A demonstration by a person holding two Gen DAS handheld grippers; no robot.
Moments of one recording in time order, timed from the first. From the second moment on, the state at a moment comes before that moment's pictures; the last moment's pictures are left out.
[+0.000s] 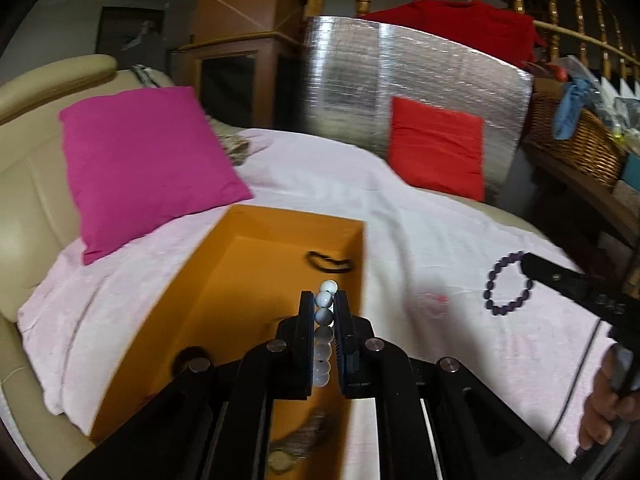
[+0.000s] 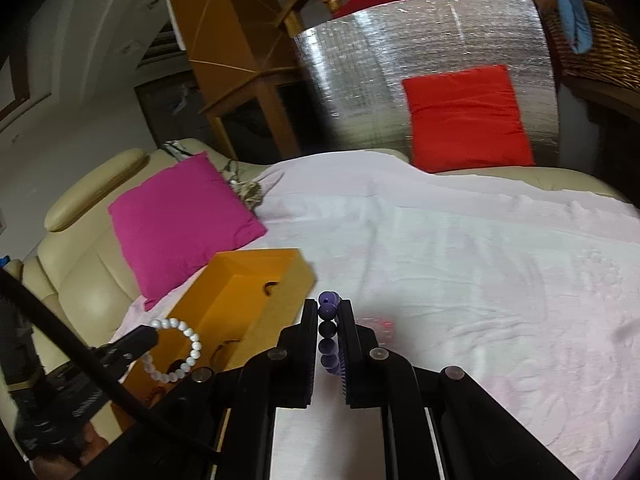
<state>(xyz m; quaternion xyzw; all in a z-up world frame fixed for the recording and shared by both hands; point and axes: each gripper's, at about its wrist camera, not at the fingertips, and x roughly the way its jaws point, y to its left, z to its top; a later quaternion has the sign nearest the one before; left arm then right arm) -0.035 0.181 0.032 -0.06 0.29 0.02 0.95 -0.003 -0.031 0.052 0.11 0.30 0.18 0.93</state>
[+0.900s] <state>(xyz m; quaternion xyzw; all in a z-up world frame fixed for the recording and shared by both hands) -0.036 0.234 0.022 -0.04 0.30 0.12 0.95 0.018 0.102 0.062 0.06 0.32 0.27 0.90</state>
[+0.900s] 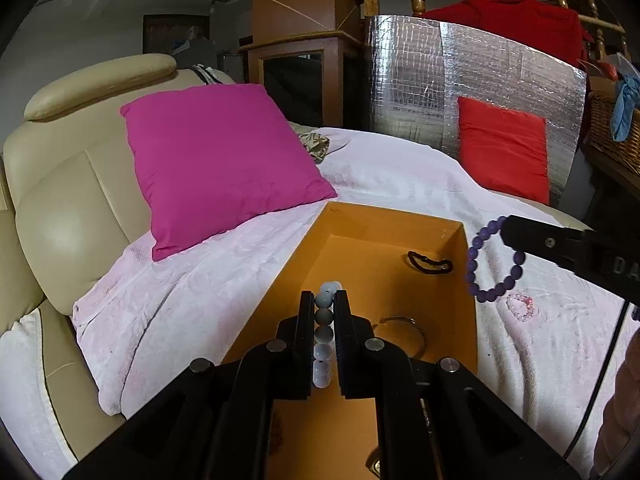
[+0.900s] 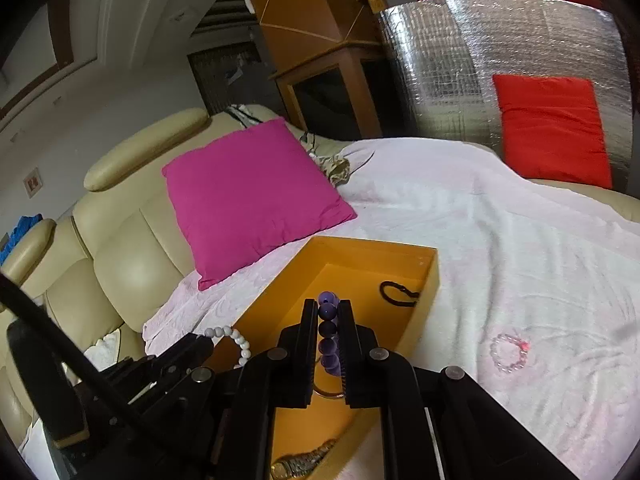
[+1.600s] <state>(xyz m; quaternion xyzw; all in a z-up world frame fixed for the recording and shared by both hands) -0.046 0.268 0.015 -0.05 0.30 0.14 0.94 0.039 0.163 0.040 0.04 0.37 0.27 0.89</state>
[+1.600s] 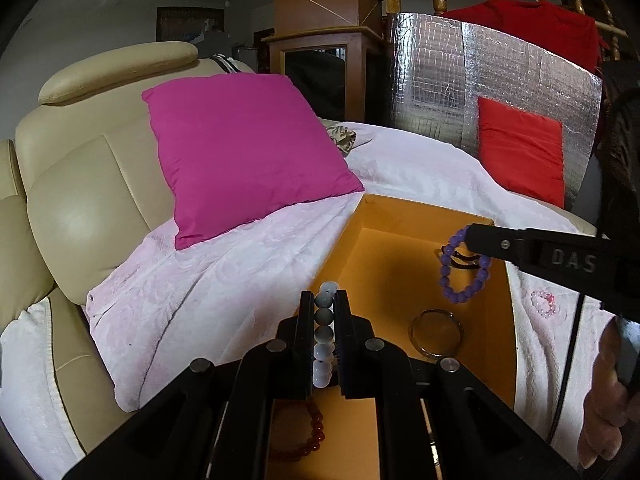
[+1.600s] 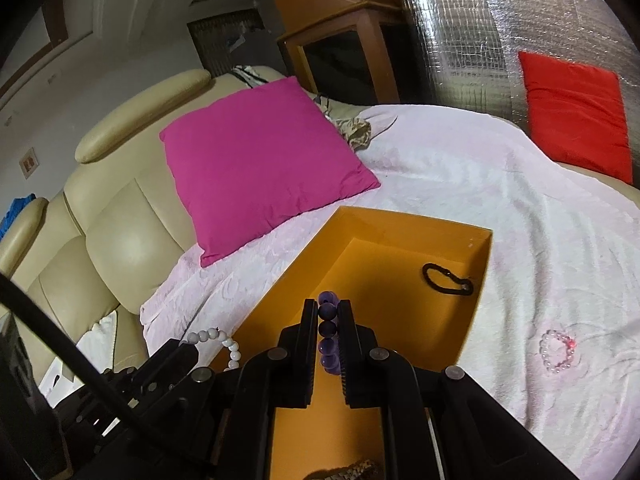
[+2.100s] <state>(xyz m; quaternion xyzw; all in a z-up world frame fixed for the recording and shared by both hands) -0.048 0.281 0.006 -0.05 0.32 0.13 0.94 0.052 0.179 0.022 0.04 0.40 0.28 0.87</state>
